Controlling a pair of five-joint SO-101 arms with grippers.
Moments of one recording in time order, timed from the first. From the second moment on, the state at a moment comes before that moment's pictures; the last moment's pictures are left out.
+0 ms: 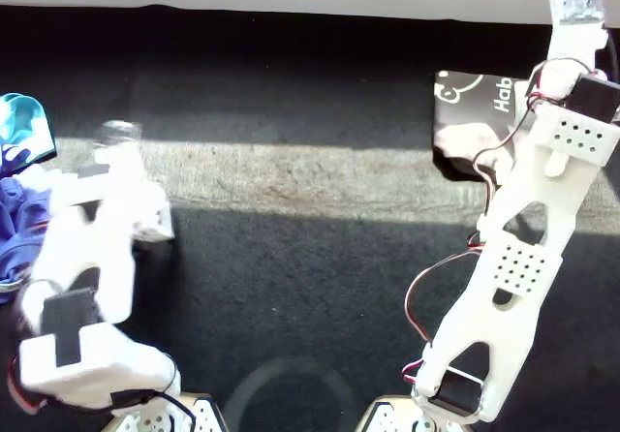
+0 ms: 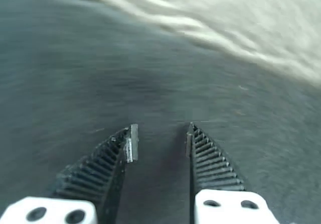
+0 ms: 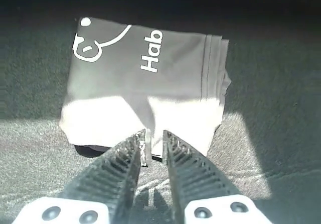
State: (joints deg) left arm -26.9 0.0 30.1 59.3 -0.8; right arm 17.3 49.3 -94.3 100.6 23.0
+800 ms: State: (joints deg) left arm -53.9 -6.7 6.1 49.5 -6.5; right arm -2.2 -28.6 -5.6 100.6 23.0
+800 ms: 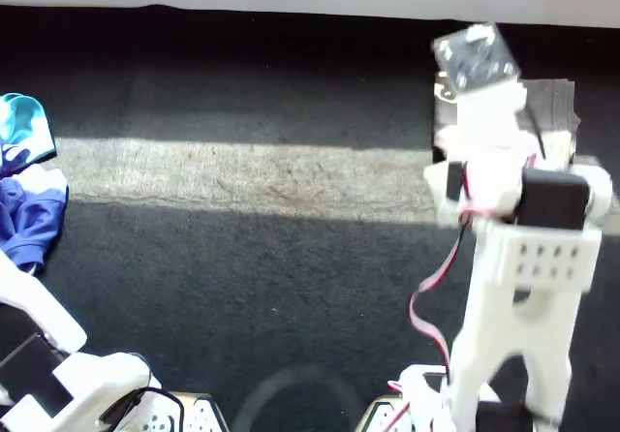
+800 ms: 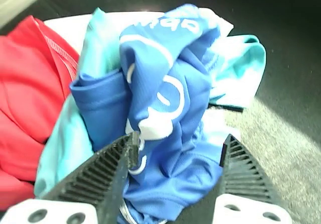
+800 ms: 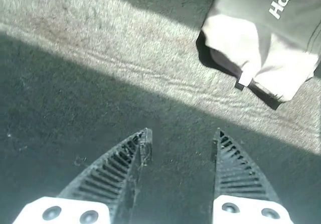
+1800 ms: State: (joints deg) left arm -48.6 8.7 0.0 50.6 -10.6; right arm -2.5 -50.7 31.7 96.4 23.0
